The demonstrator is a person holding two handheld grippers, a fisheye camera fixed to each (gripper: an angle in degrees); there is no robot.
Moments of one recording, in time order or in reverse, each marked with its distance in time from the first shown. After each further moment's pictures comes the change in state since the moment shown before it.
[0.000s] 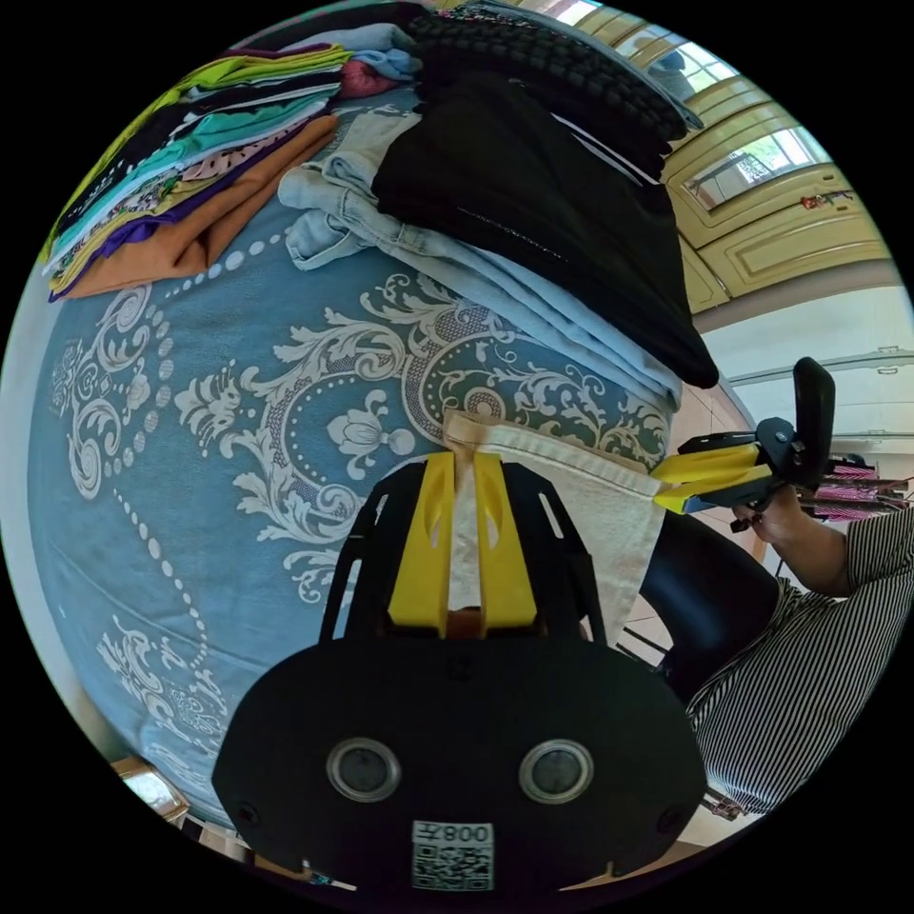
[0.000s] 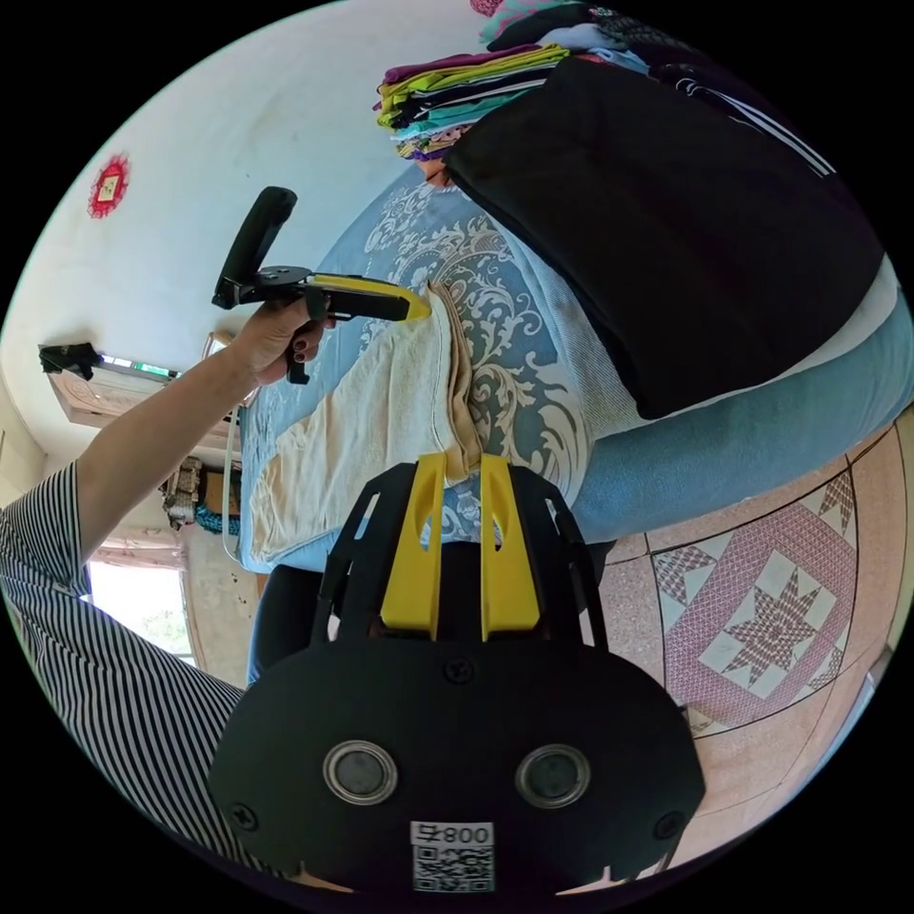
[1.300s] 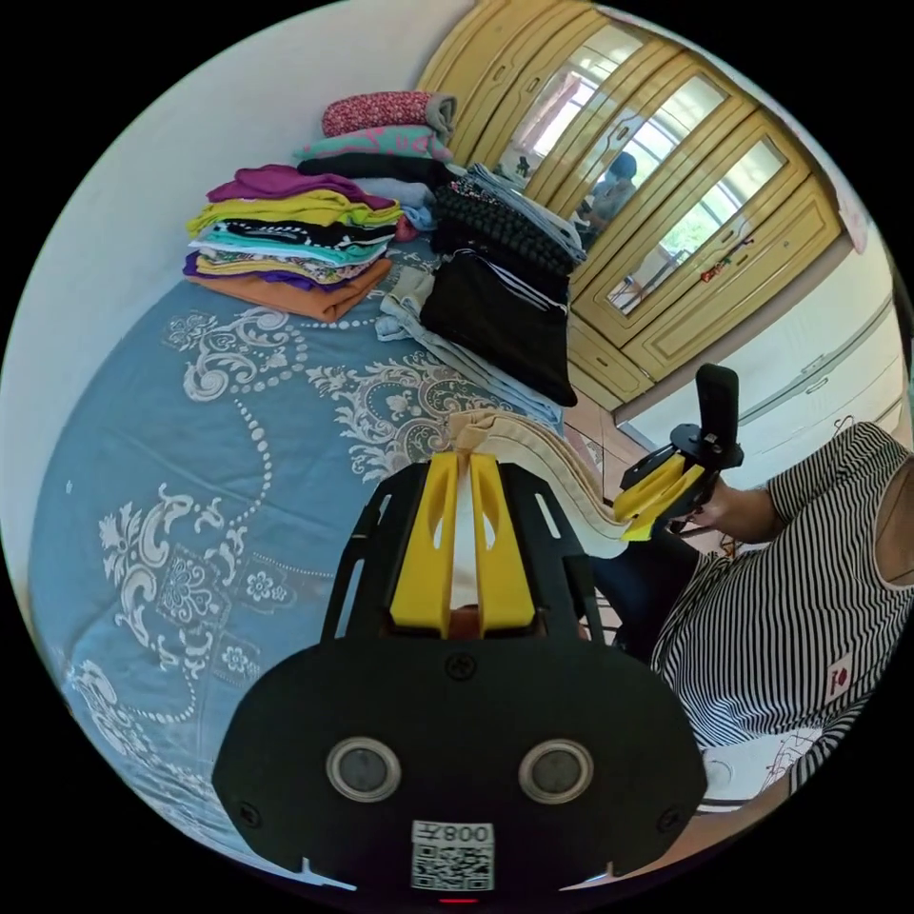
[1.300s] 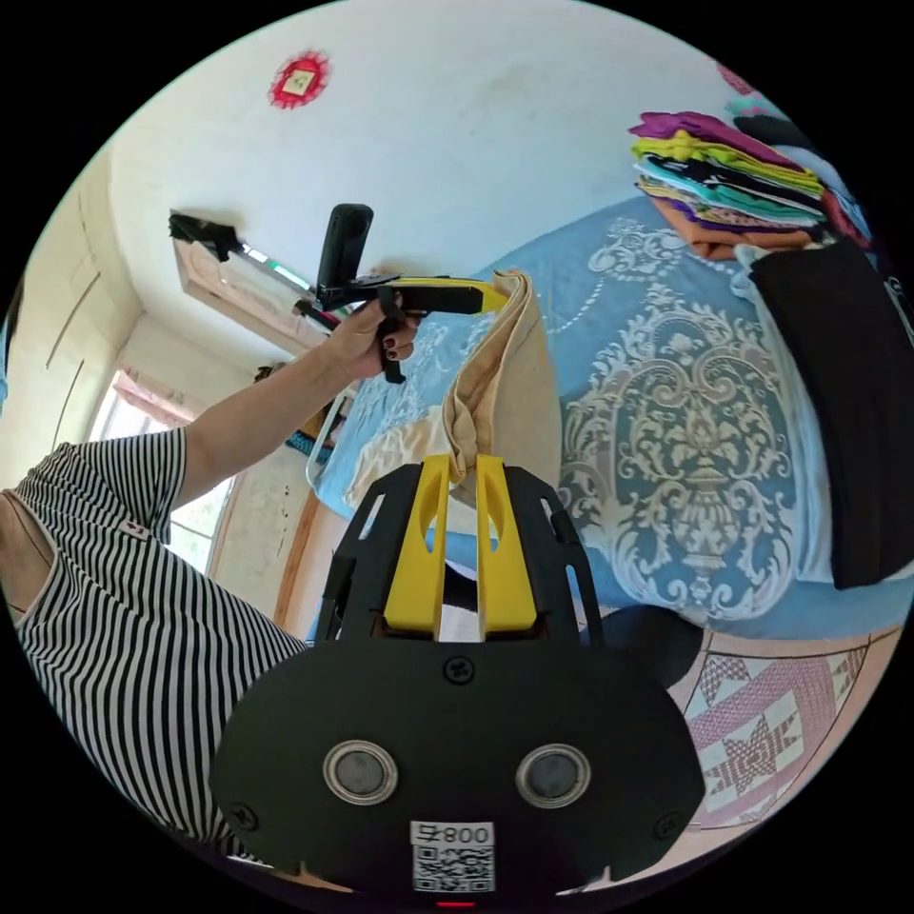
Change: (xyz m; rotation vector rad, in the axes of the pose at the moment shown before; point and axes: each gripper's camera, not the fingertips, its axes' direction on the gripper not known) left arm -0.094 0.303 -0.312 0.419 0.101 -0.066; right arm -0.173 0.038 0.103 -0.019 -0.258 -0.404
